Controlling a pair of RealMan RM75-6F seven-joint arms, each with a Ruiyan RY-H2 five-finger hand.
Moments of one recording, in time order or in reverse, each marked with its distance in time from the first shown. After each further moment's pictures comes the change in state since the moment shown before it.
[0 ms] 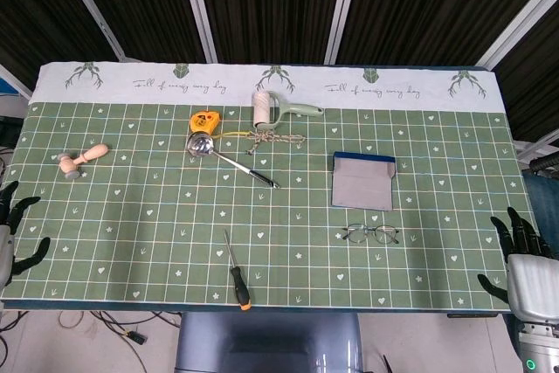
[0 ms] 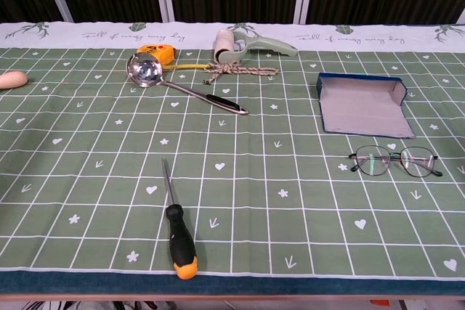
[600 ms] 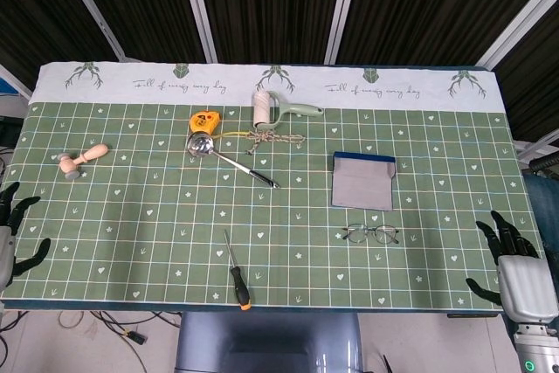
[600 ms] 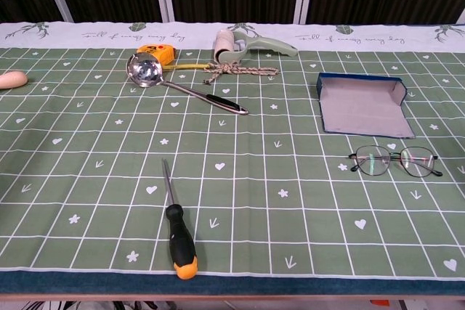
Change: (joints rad) left arm 0.001 -0.002 0.003 -0.001 0.001 0.000 0.005; right arm 0.014 0.022 -0.027 0.001 -0.036 -0.045 0.113
